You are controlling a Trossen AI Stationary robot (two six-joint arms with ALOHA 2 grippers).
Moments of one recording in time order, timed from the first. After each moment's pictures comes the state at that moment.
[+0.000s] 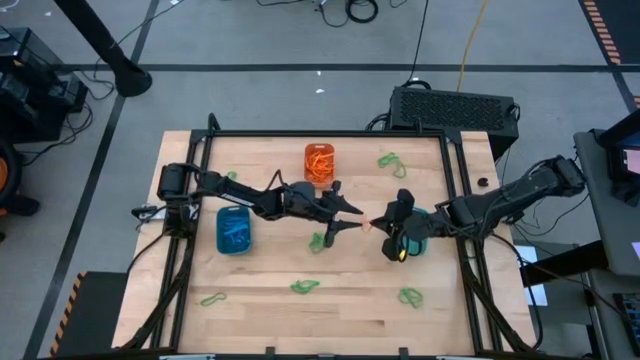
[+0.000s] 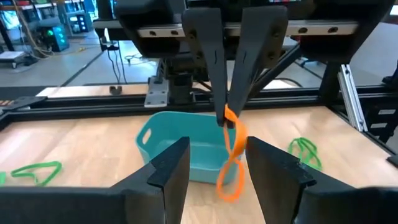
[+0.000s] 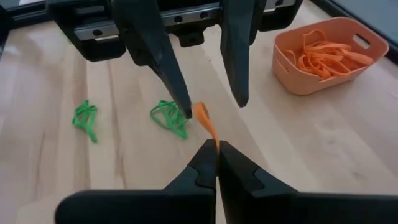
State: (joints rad) left arm 0.03 1.91 1.04 0.74 0.19 0.03; right arm 0.32 1.10 0.73 -0.32 0.46 0.51
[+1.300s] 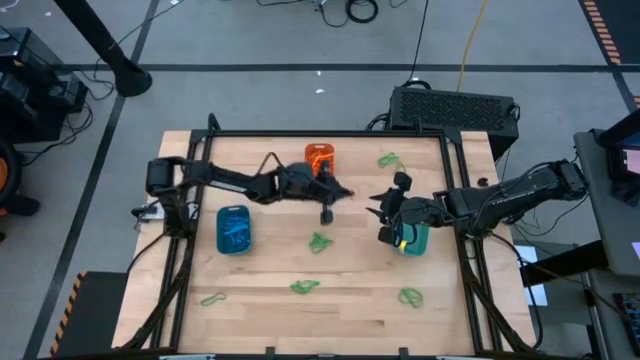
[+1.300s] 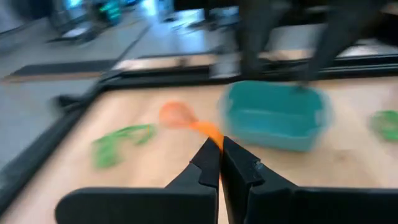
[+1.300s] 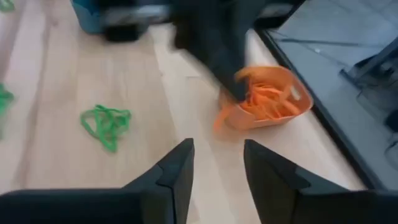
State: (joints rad) left arm 0.15 1.81 1.04 0.50 0.09 0.14; right arm 0.19 1.10 0.73 -0.26 0.53 0.12
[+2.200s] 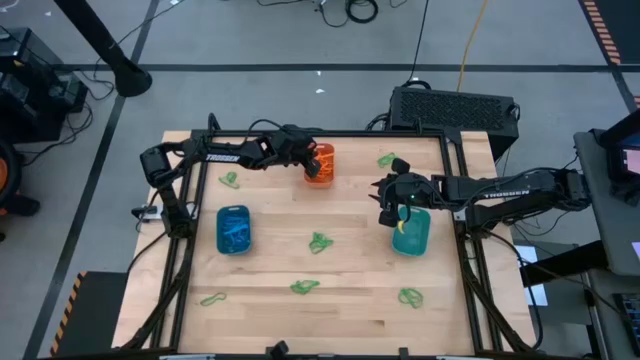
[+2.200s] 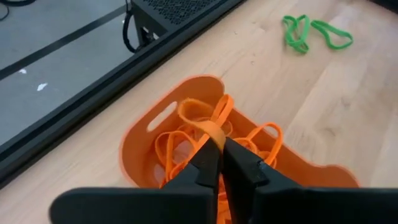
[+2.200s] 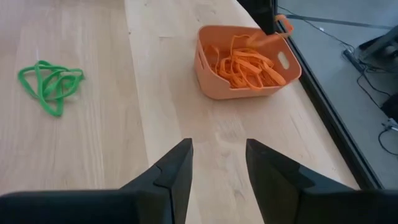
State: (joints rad) left arm 0.50 1.79 1.04 0.10 -0.03 -0.19; right arm -0.09 1.10 0.64 -0.20 0.31 -0.08
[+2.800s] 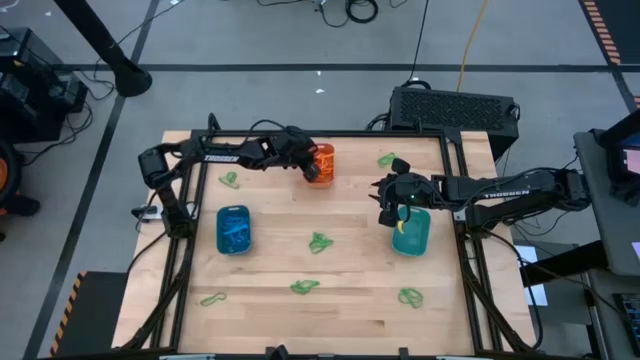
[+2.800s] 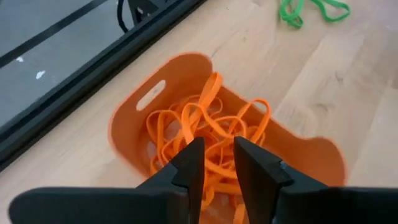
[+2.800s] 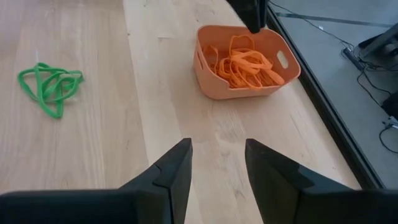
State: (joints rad) left arm 0.47 1.77 1.08 -0.04 -0.03 -0.17; right arm -0.09 1.10 0.64 -0.20 0.31 -0.06
